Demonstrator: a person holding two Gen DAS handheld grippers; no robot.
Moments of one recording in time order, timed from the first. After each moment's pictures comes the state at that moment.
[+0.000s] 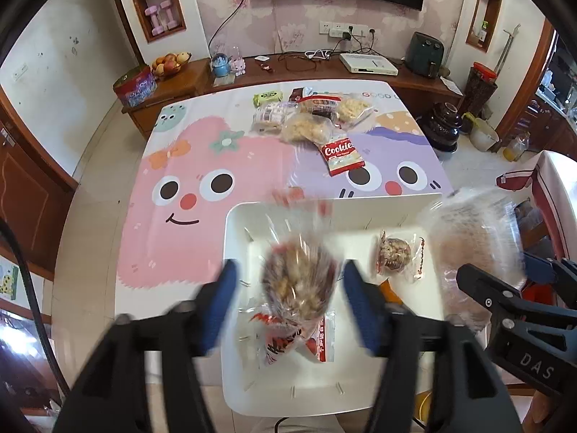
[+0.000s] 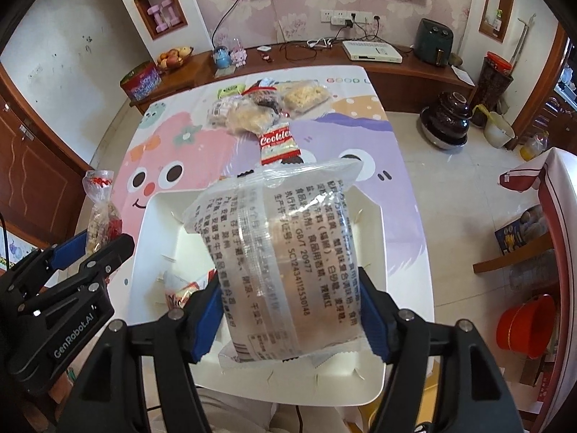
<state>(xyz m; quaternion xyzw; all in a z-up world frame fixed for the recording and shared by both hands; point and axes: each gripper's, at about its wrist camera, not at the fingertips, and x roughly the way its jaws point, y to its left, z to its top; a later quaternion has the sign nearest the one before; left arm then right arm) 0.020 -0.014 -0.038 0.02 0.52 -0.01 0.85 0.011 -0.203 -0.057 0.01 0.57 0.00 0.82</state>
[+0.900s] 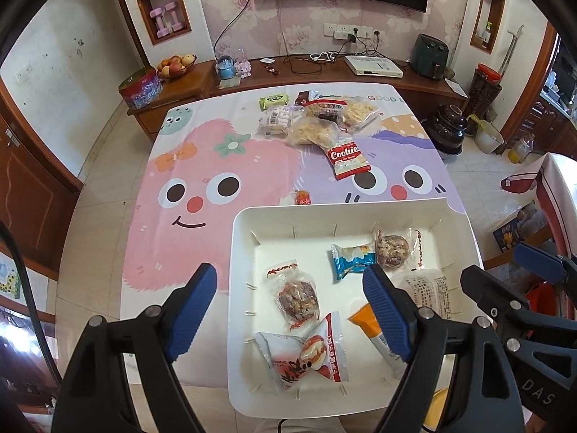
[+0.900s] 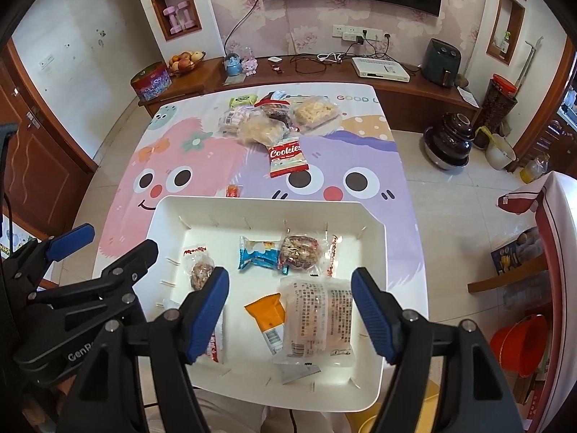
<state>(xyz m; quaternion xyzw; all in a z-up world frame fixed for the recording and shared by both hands) 0.021 -0.014 -0.033 0.02 0.52 0.00 0.86 0.006 -0.192 -0.043 -0.02 0.54 0.01 0.84</state>
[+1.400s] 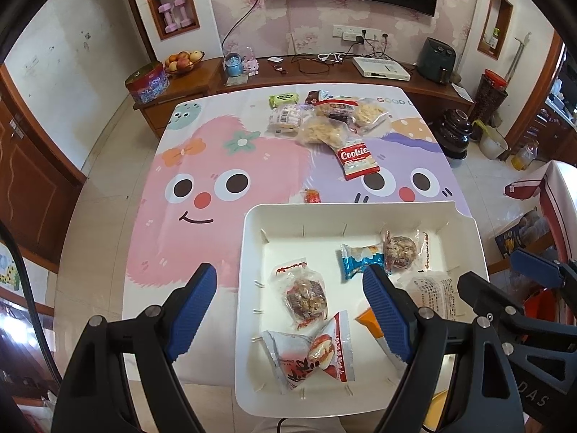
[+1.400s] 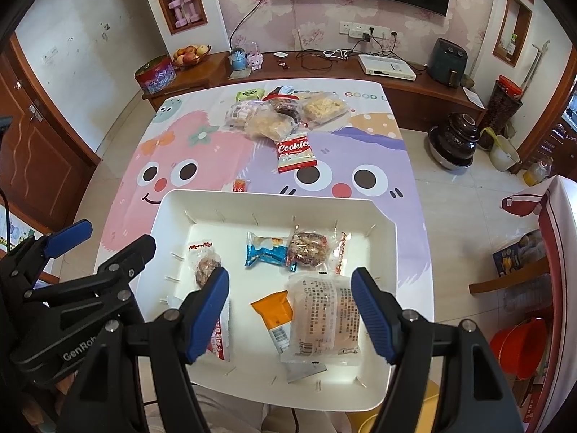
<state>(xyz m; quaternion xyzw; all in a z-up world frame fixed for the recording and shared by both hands) 0.021 0.001 -0.036 0.01 0.52 0.01 0.86 0.007 -0.180 -0.049 -0.02 0.55 0.02 0.83</state>
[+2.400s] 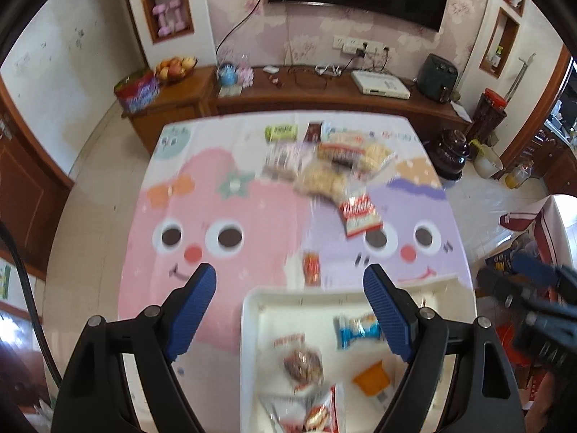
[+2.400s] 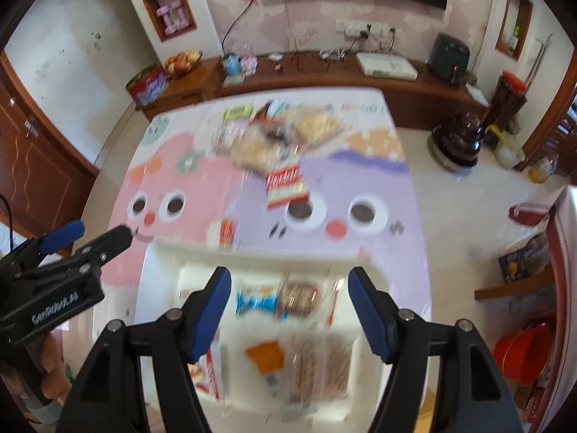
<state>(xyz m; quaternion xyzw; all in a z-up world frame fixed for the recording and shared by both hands) 0.125 0.009 -0.014 -0.01 0.50 -0.01 0.86 0.089 -0.205 -0.036 0.00 0.55 0.01 0.84</state>
